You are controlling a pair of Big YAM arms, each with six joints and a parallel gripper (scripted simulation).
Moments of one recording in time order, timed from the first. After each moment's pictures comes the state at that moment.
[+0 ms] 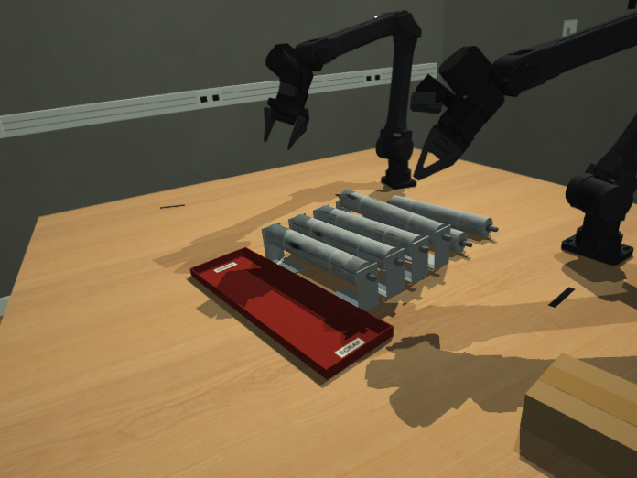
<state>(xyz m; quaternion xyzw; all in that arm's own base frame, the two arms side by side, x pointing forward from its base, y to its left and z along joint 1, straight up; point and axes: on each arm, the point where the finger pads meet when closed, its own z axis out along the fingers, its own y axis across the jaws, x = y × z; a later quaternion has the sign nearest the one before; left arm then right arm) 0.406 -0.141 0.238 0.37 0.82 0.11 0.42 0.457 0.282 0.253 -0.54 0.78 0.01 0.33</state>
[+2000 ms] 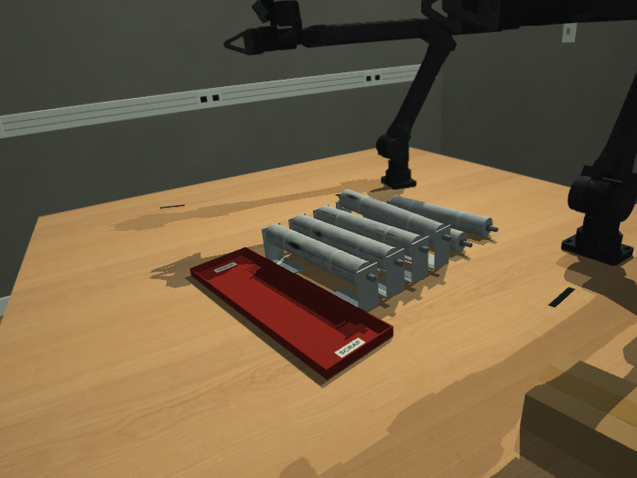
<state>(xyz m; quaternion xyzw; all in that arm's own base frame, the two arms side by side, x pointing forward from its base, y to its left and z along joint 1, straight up) 0.521 0.000 0.493 0.00 0.71 0.00 0.71 0.519 -0.001 0.491 0.00 0.71 0.00 0.71</state>
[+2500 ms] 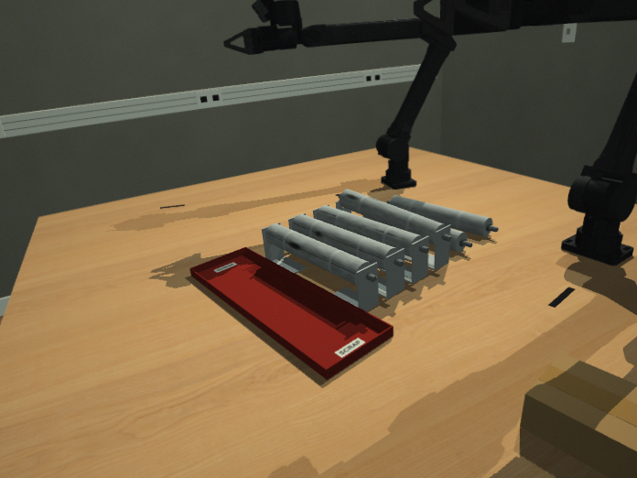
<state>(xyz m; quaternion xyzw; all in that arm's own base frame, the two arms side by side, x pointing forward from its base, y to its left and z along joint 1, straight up) 0.519 0.000 0.493 0.00 0.71 0.00 0.71 0.519 -0.001 0.492 0.00 0.71 0.00 0.71</state>
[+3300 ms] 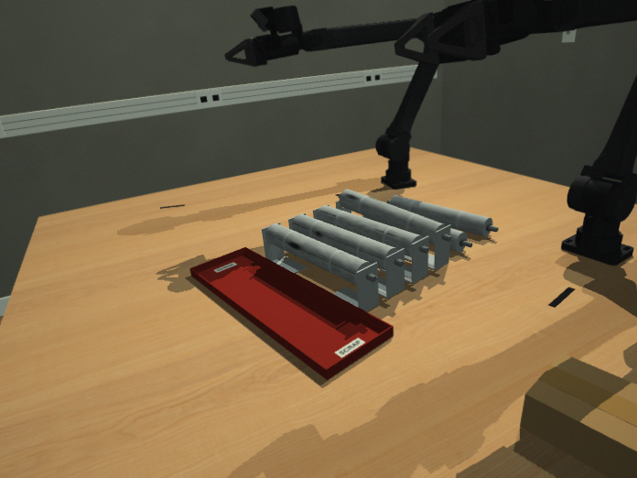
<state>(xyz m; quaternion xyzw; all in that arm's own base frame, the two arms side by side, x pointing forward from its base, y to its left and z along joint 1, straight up) 0.526 -0.030 0.450 0.05 0.75 0.00 0.66 0.522 0.037 0.457 -0.06 0.74 -0.01 0.67</state>
